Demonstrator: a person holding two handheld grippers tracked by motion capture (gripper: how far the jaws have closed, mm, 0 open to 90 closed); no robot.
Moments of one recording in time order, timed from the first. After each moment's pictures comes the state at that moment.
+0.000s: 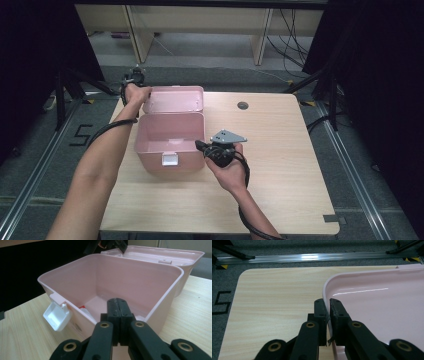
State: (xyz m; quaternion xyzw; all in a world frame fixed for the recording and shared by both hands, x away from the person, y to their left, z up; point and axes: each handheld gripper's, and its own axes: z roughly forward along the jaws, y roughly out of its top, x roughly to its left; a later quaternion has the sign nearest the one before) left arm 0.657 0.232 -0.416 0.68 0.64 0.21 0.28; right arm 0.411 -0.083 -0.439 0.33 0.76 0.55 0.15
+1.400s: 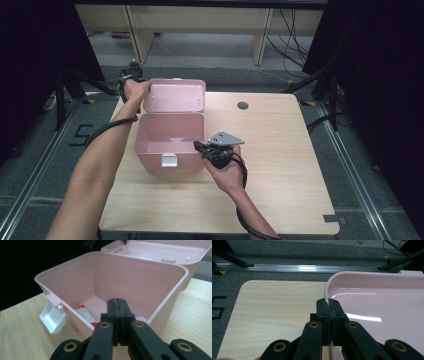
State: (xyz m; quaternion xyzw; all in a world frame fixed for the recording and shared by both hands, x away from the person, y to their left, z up) left arm 0.648 0.227 -0.394 0.64 0.66 0.22 0.32; right arm 0.408 -0.078 -0.443 0.33 0.75 0.54 0.17
